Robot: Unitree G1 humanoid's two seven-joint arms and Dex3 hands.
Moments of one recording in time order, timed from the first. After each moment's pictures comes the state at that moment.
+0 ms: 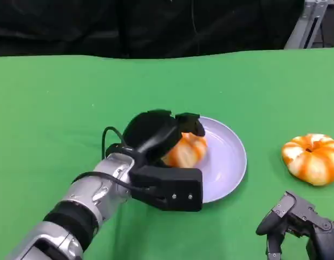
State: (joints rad) left arm -0.73 0.07 -0.56 0.87 0.75 -0.31 0.23; right arm 0.42 0.01 0.11 -0.18 -0.24 -0.48 -0.11
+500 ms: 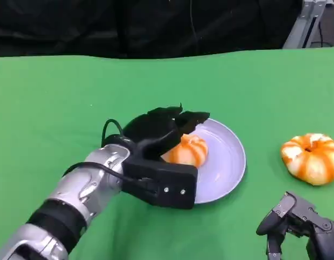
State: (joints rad) left arm -0.67 0.16 -0.54 0.65 0.67 -0.30 -0.03; right arm 0.42 0.01 0.11 -0.18 -0.24 -0.48 -0.11
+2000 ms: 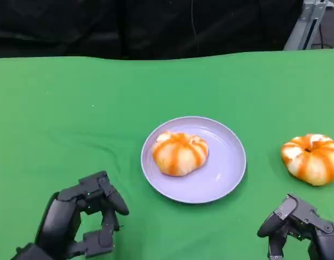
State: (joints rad) left arm 0.16 0.09 -0.06 0.10 -0.02 -0.55 -0.13; right arm 0.44 0.00 0.11 -0.19 -0.23 -0.48 -0.10
